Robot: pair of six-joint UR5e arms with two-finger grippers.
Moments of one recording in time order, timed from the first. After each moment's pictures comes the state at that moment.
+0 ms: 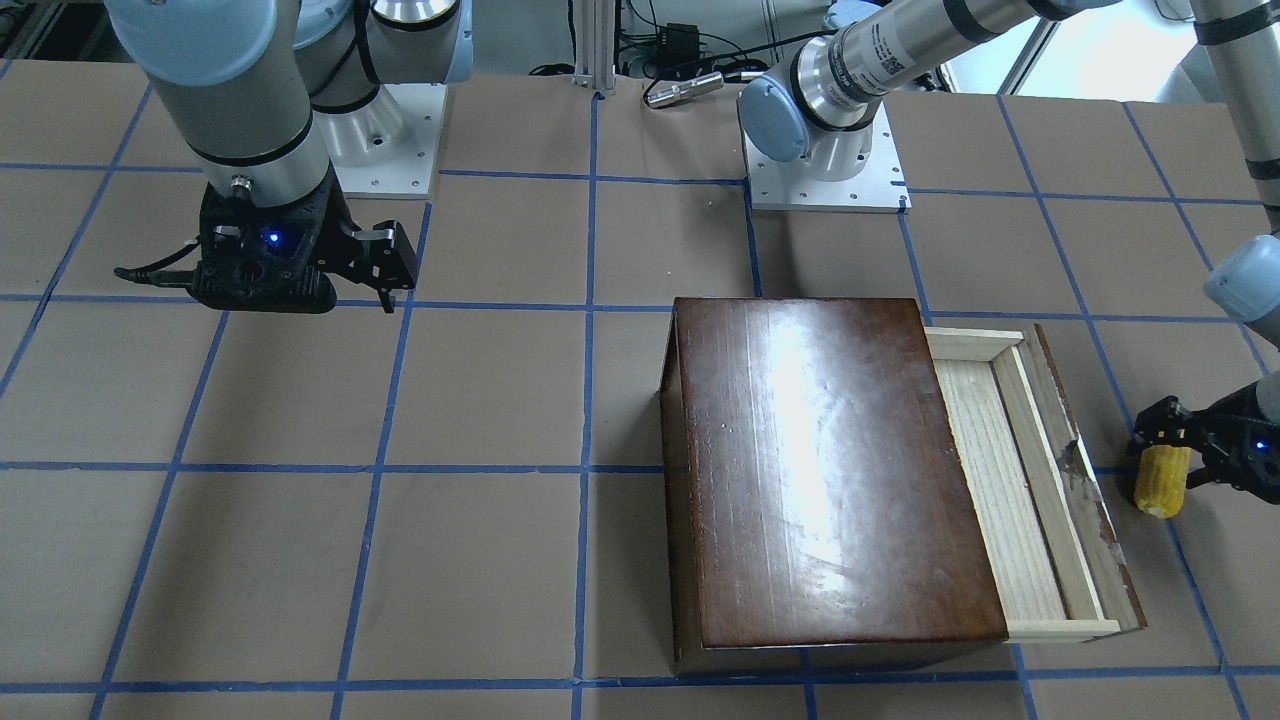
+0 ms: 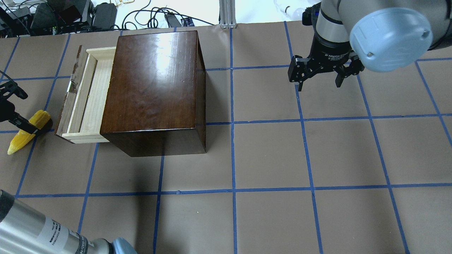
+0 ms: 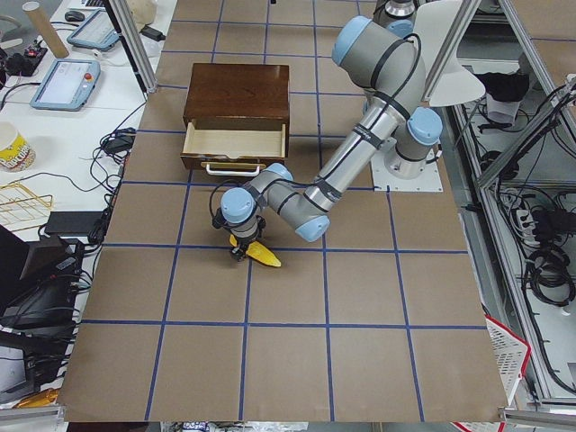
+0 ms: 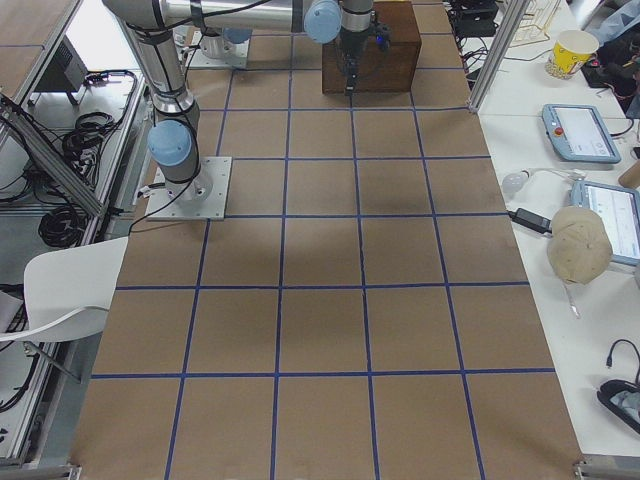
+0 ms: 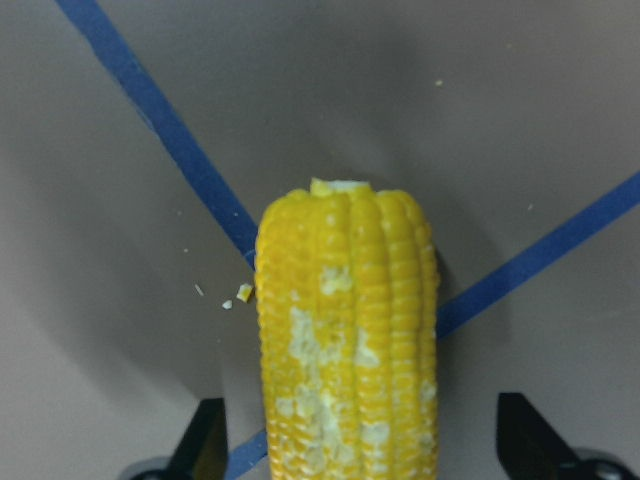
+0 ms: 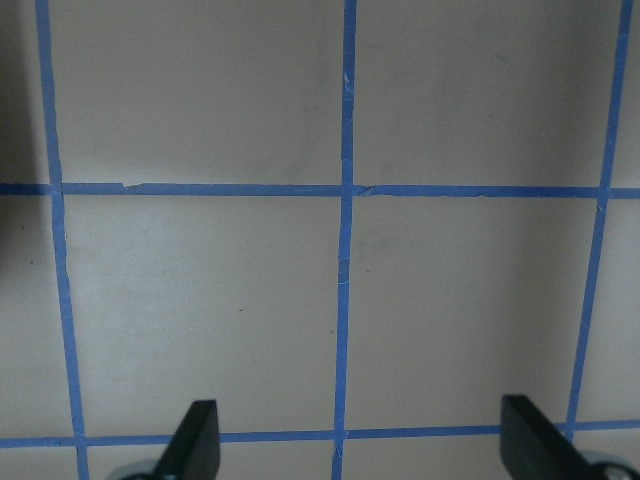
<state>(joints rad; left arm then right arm) -0.80 -2.16 -1.59 -1.02 1.55 1.36 1.65 -1.48 1.58 -1.62 -1.64 0.06</state>
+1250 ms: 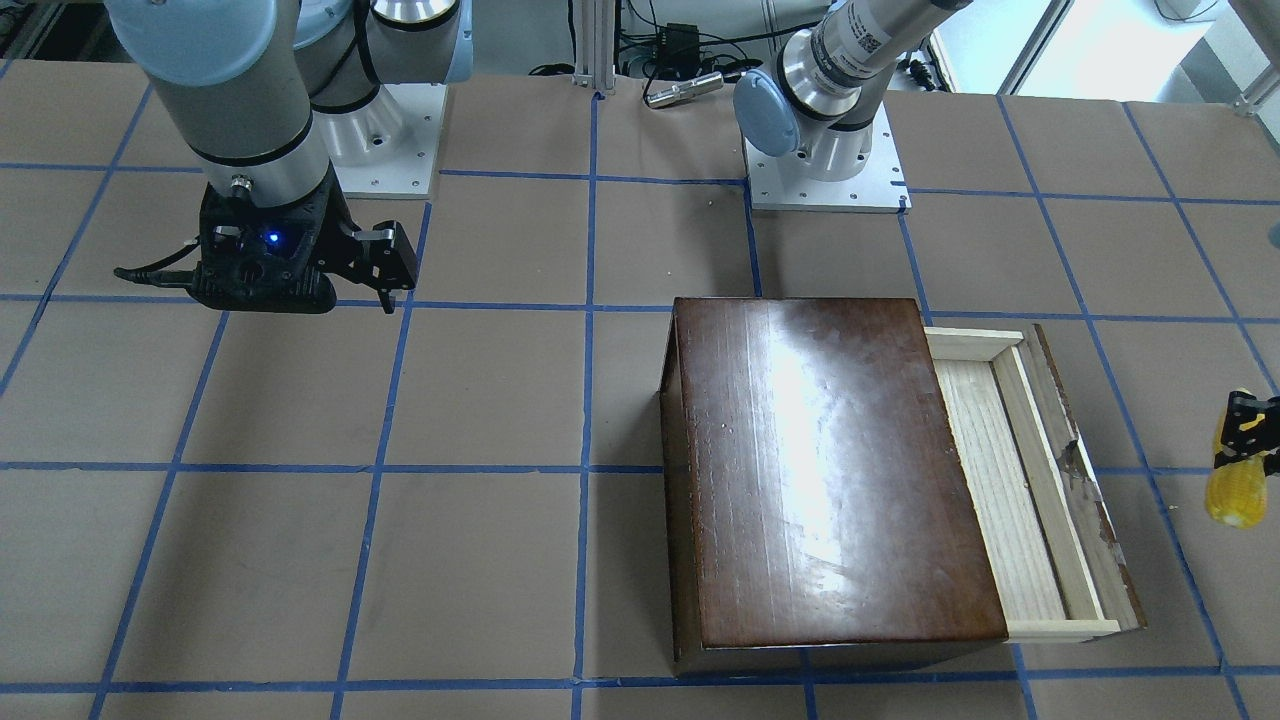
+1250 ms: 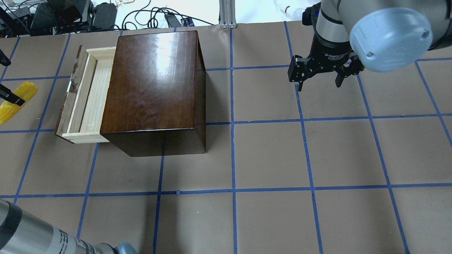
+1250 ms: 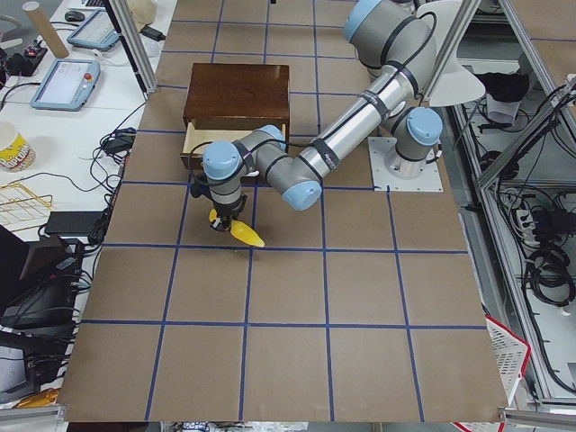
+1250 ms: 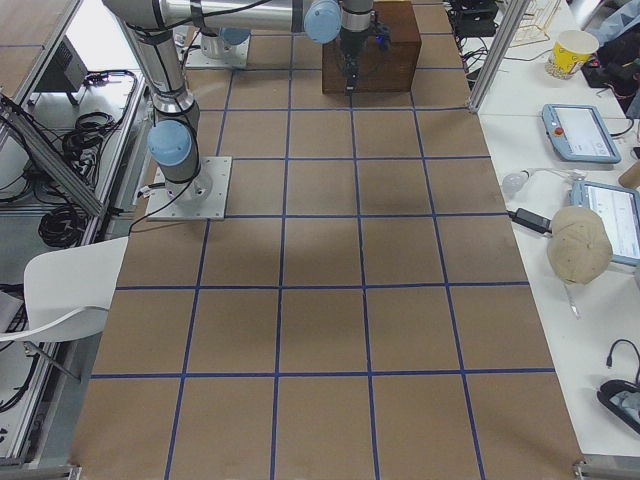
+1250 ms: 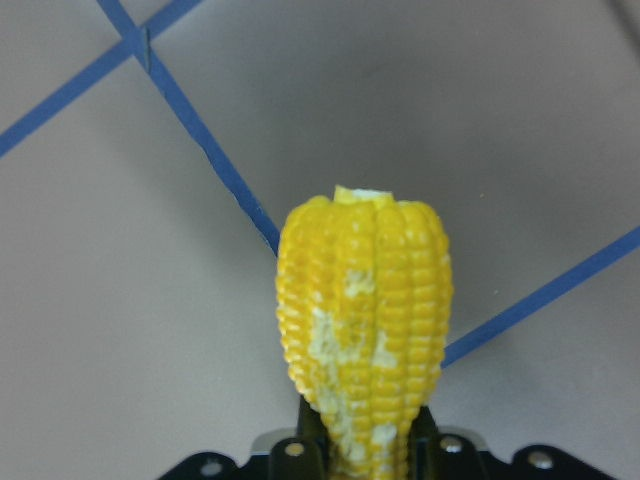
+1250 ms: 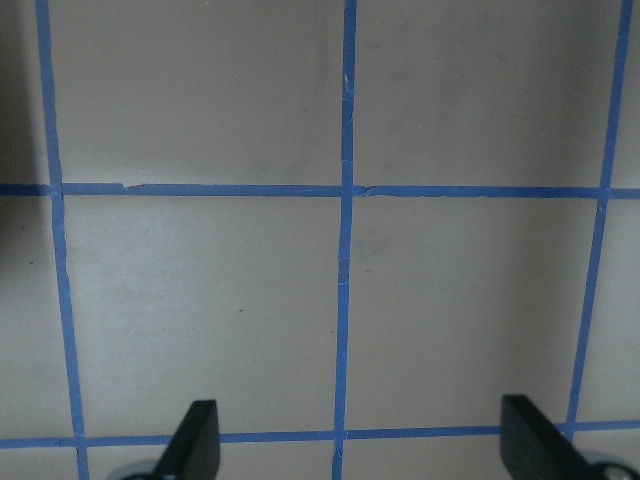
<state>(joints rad) -0.87 -2.03 -1.46 -1.16 1.55 1.23 1.65 -1.48 1.58 -1.63 -1.64 0.06</state>
